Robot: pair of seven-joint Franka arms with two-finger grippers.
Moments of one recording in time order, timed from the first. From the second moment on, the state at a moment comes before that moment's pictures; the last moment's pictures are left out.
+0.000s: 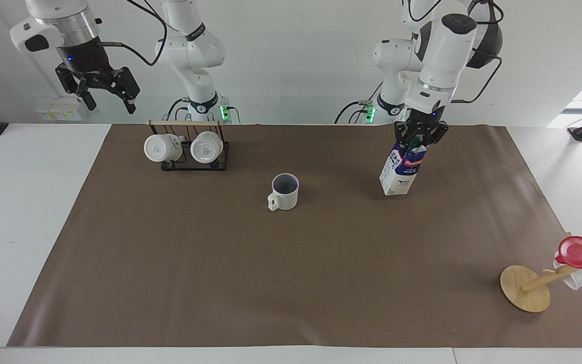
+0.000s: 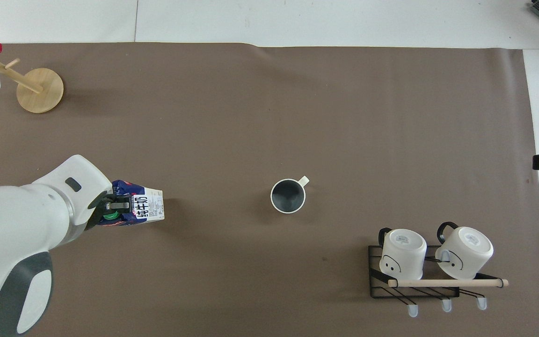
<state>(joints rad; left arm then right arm) -0.23 -0.32 -0.09 -2.23 0.00 2.08 -0.28 0.01 -0.10 -0.07 -1.53 -0.02 1.49 0.07</state>
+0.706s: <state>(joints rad) -0.50 -0.04 -0.09 -1.96 0.01 2.05 -0.65 0.01 -0.08 -0.06 -1.55 -0.02 1.48 0.07</state>
